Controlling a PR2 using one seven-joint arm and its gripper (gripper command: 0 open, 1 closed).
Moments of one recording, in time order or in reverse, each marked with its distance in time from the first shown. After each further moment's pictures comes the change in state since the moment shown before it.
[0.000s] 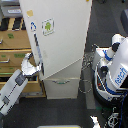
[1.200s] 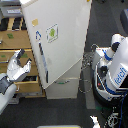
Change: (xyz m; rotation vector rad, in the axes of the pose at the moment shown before) arm -0.092 -0.064 0.248 -0.305 -0.334 -0.125
